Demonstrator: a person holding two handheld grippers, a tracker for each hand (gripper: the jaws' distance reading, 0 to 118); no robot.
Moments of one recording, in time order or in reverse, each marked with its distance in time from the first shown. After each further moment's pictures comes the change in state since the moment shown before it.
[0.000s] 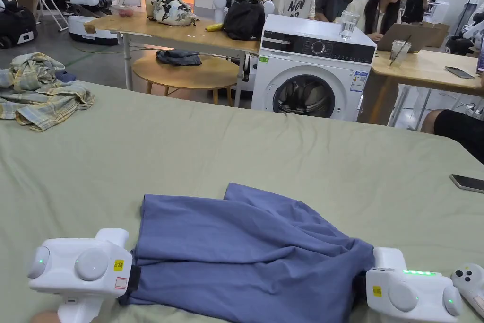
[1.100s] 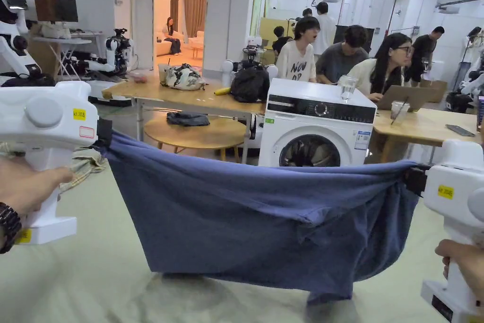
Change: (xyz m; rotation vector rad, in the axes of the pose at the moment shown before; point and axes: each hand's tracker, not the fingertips) left arm -0.040 0.212 0.243 0.583 0.037 -0.003; right arm -0.006 0.208 0.210 0.589 0.067 -0.084
